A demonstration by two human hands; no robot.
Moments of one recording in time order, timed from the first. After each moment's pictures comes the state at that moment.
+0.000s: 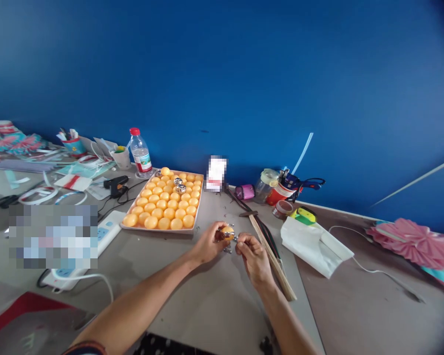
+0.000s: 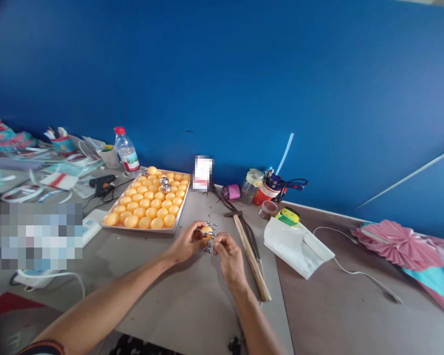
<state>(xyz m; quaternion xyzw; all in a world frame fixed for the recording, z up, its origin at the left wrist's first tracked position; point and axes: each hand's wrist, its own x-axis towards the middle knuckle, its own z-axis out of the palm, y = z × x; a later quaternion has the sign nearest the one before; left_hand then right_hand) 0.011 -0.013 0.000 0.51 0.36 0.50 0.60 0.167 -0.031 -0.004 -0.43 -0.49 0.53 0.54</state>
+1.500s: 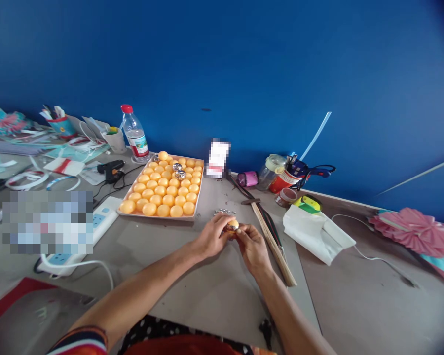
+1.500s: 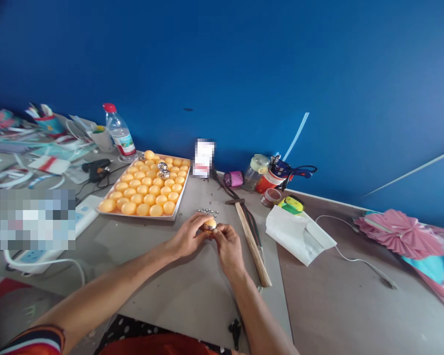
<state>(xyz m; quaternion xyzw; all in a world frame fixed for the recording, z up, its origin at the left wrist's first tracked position) 0.014 -0.017 -0.004 0.74 0.38 0.46 0.30 0.154 -0.030 -0.009 -0.40 -0.37 0.61 0.57</state>
